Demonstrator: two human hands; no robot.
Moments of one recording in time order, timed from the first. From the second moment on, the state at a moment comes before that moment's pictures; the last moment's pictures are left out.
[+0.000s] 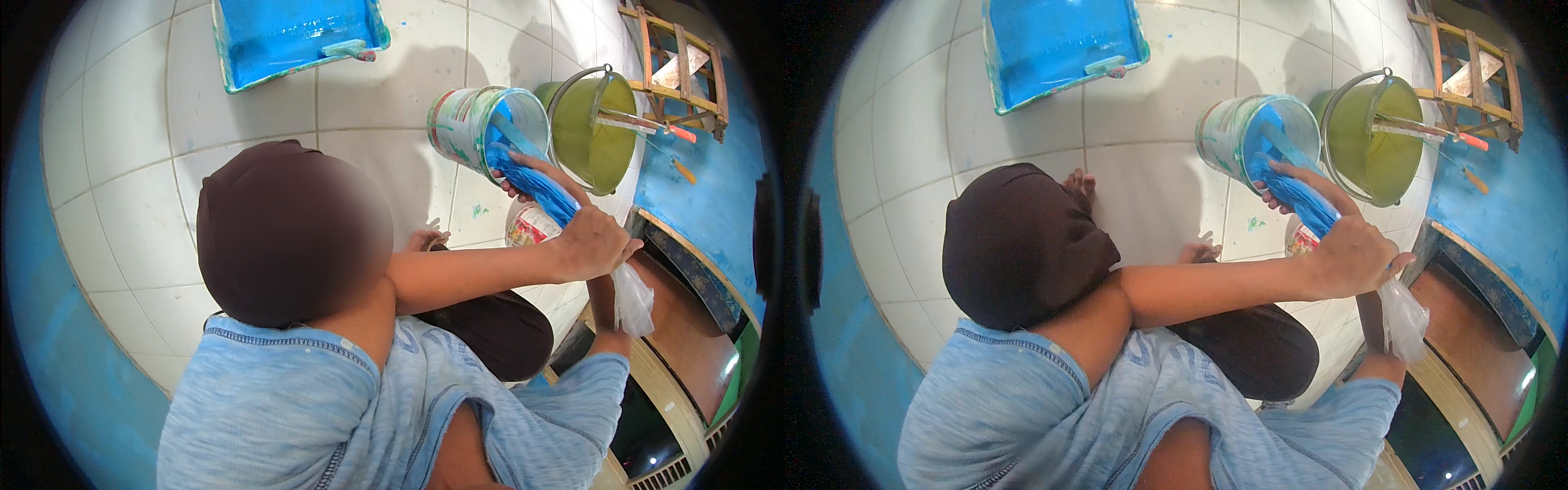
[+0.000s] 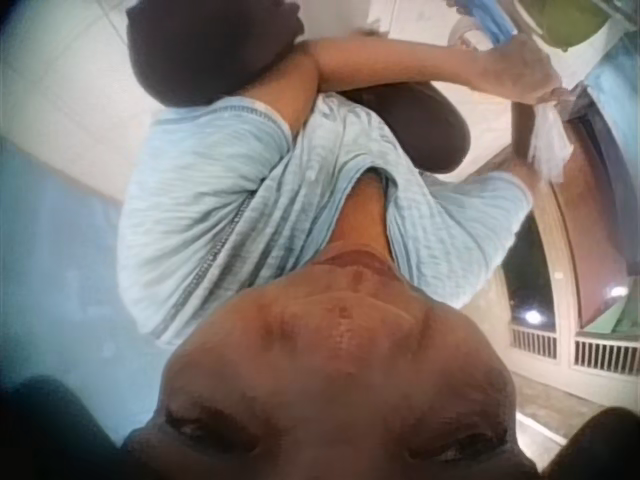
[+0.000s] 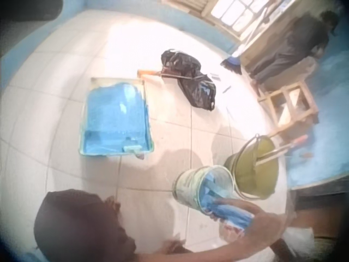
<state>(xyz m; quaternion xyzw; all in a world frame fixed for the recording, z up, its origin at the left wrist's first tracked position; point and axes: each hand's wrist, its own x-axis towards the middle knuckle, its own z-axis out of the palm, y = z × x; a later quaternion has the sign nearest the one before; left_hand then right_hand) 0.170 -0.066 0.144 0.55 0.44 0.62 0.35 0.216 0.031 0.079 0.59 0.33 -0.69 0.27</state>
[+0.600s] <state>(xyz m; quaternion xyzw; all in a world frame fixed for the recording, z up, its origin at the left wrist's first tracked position) 0.144 -0.053 0.162 0.49 0.42 0.64 0.42 0.226 0.031 0.052 0.59 0.13 -0.79 0.10</state>
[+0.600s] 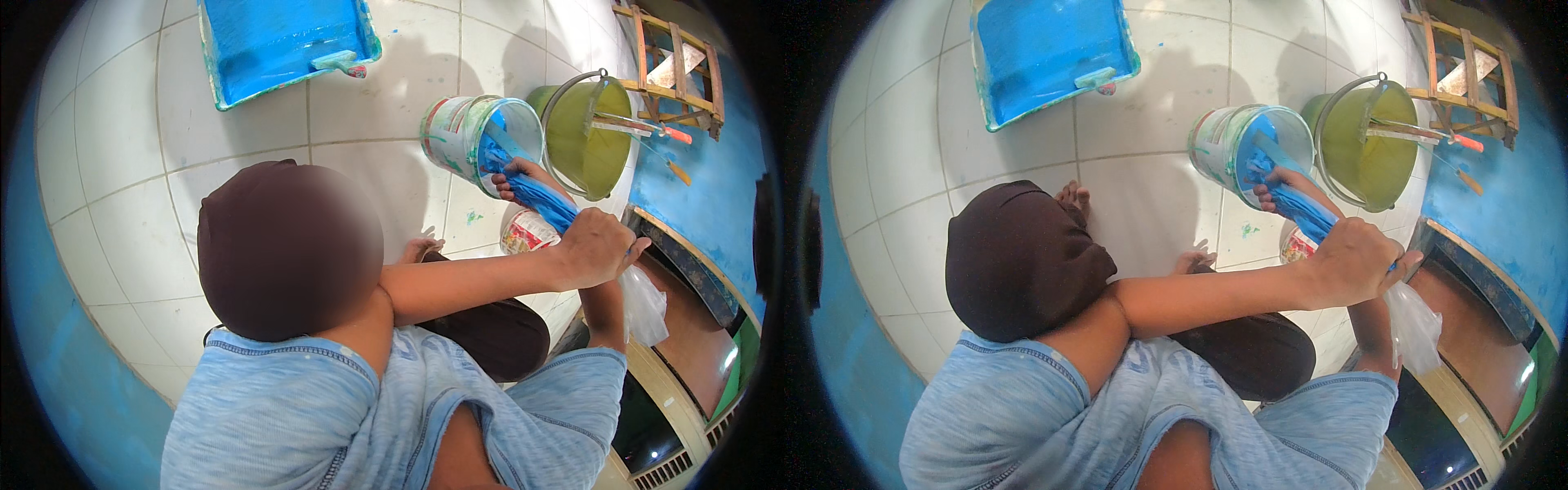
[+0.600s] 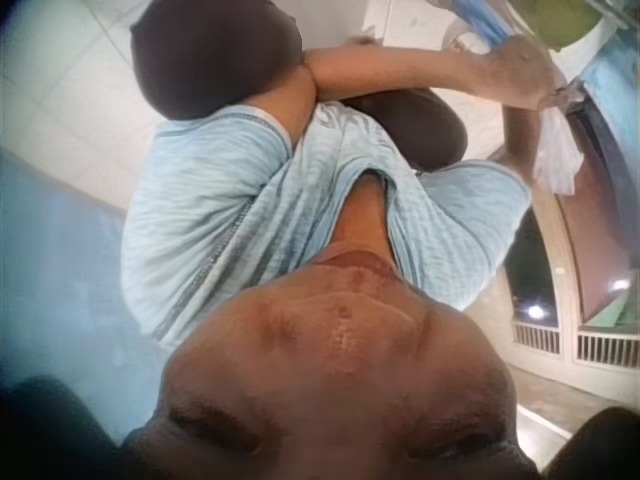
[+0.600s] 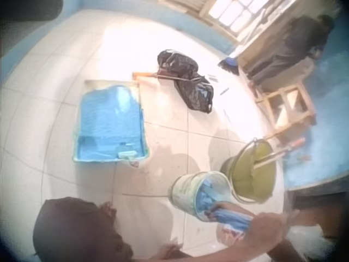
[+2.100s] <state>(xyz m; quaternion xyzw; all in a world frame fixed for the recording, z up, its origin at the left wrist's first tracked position) 0.158 -0.054 0.154 0.49 0.42 0.62 0.45 0.243 0.035 0.027 0.67 0.29 -0.67 0.15</state>
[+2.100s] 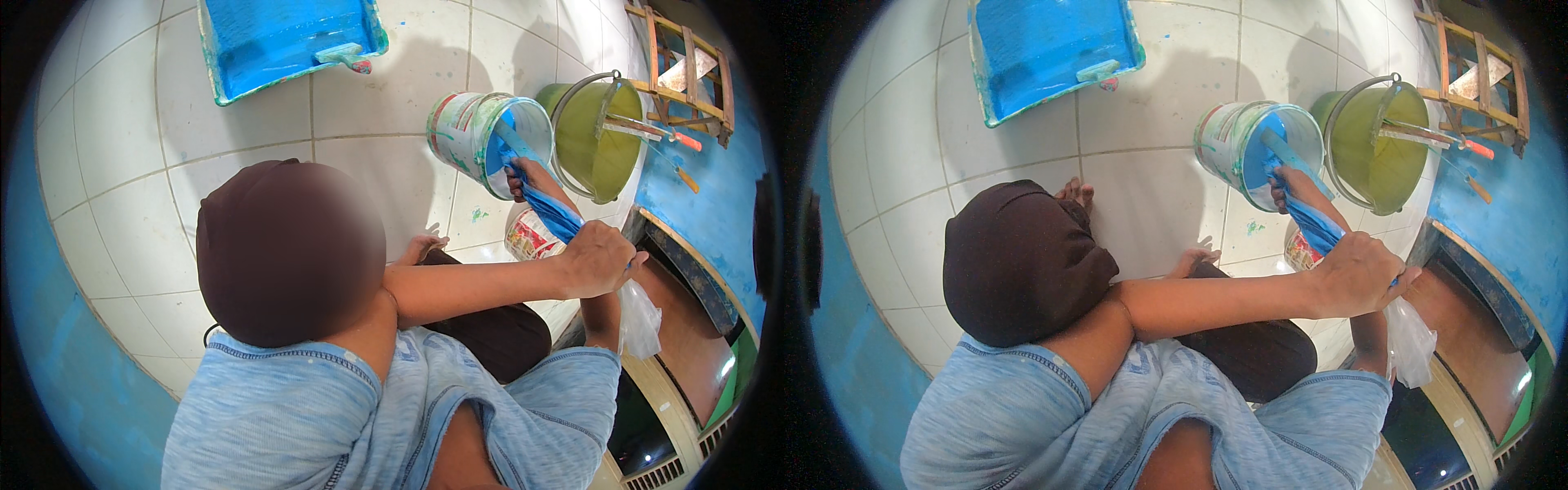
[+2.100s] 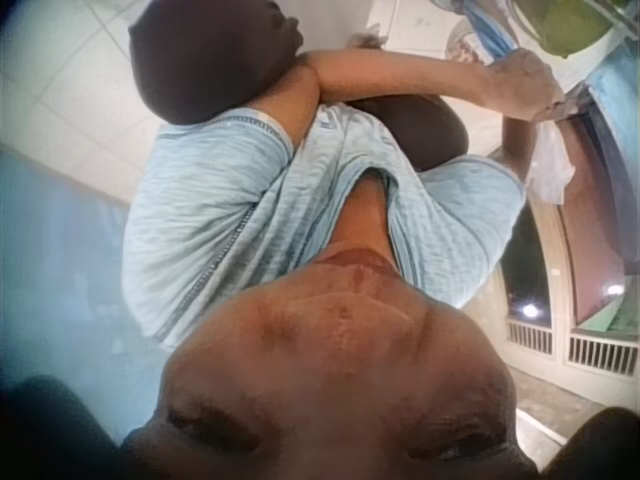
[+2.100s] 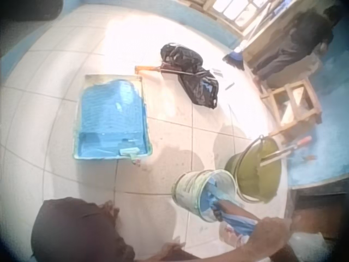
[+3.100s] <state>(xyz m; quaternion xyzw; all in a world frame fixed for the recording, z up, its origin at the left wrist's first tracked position) 0.163 -0.052 0.149 0.49 0.44 0.62 0.44 0.257 0.032 0.021 0.63 0.26 -0.73 0.05</state>
